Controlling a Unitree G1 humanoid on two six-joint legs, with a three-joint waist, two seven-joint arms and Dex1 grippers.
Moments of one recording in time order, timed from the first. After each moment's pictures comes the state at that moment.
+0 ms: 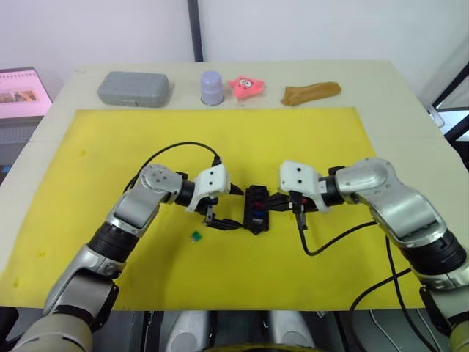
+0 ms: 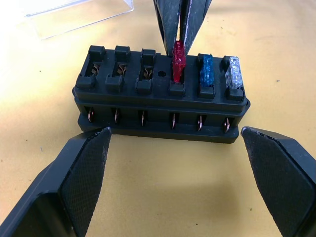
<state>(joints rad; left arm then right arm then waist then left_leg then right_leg) -0.63 0.52 -0.37 0.06 -0.19 0.34 -1.26 -0.60 -0.81 0.34 -0.35 0.21 0.70 1.15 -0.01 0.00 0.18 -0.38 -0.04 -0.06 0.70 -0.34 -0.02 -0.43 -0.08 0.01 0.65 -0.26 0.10</state>
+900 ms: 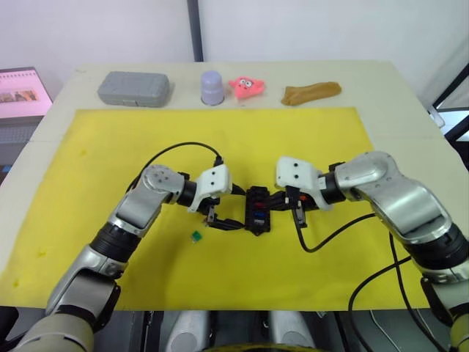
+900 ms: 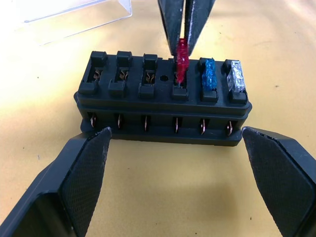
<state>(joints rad) -0.63 0.51 -0.37 0.06 -0.19 0.34 -1.26 -0.68 -0.82 0.36 -0.42 0.25 0.91 1.15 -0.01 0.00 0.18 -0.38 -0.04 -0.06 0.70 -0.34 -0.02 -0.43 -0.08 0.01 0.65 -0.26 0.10</state>
